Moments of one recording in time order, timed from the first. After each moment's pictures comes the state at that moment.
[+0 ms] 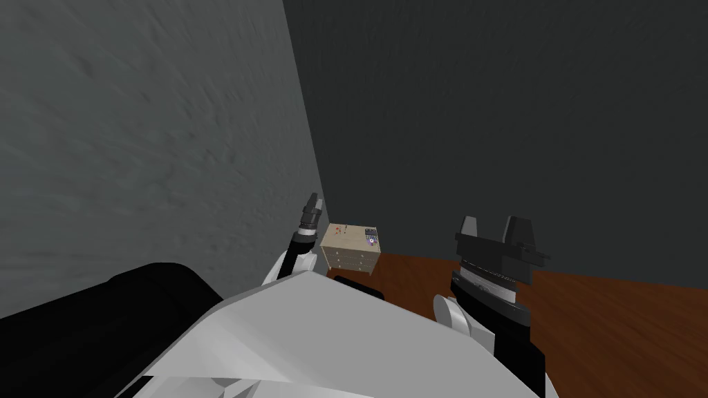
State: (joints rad) left arm 0.51 0.01 -0.01 -2.25 -0.10 -0.53 -0.14; right arm 0.52 0.04 -0.05 -2.36 0.02 -0.55 -0.08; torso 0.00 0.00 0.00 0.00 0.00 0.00
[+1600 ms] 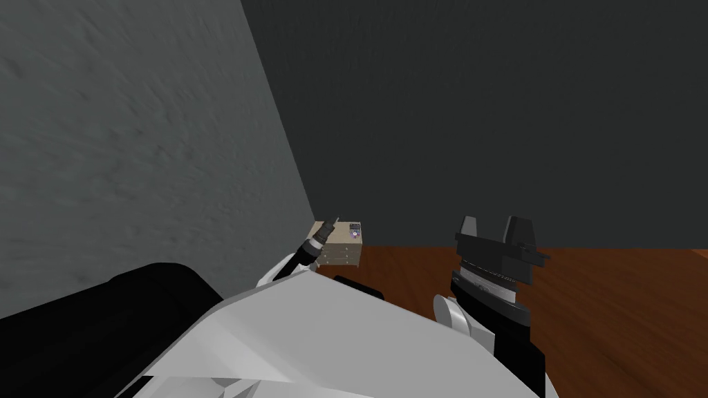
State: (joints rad) left arm 0.52 0.44 -0.26 -2.14 0.08 -0.46 -0.27; right arm 0.52 0.04 -0.05 -2.36 0.02 -0.55 -0.08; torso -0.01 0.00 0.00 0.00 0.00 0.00
